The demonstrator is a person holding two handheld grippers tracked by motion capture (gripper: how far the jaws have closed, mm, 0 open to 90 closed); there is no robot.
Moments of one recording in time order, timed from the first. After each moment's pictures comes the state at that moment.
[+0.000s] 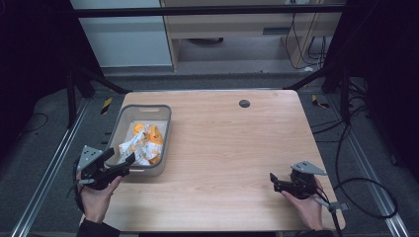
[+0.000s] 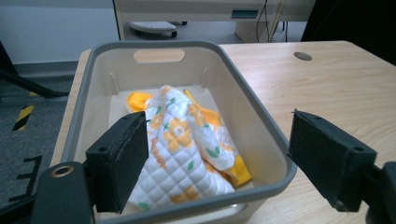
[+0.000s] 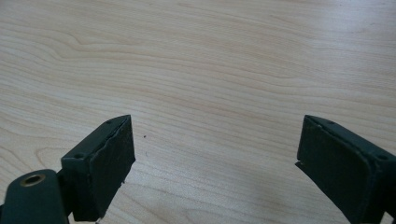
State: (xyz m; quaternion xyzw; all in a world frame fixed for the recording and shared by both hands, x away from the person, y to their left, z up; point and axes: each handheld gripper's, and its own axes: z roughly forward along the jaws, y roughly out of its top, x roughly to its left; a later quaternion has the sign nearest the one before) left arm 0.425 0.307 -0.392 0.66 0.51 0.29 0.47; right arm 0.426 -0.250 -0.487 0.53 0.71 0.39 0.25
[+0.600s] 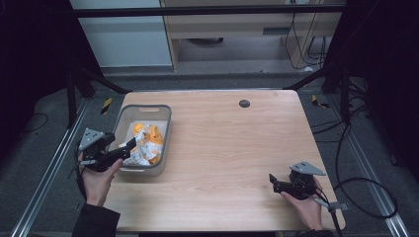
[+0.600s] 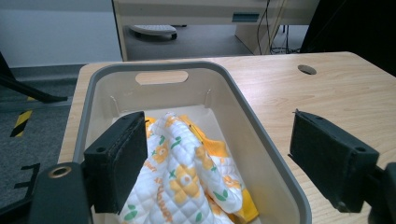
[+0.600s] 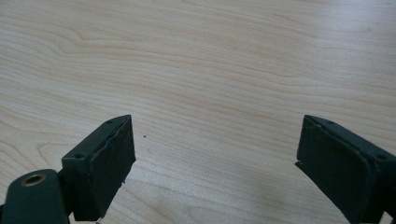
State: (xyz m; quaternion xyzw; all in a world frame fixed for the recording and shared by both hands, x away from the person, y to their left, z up) left arm 0.463 0.307 -0.372 0.66 0.51 0.29 0.46; right arm 0.426 -0.249 -0.488 0.52 0.72 0.38 0.25
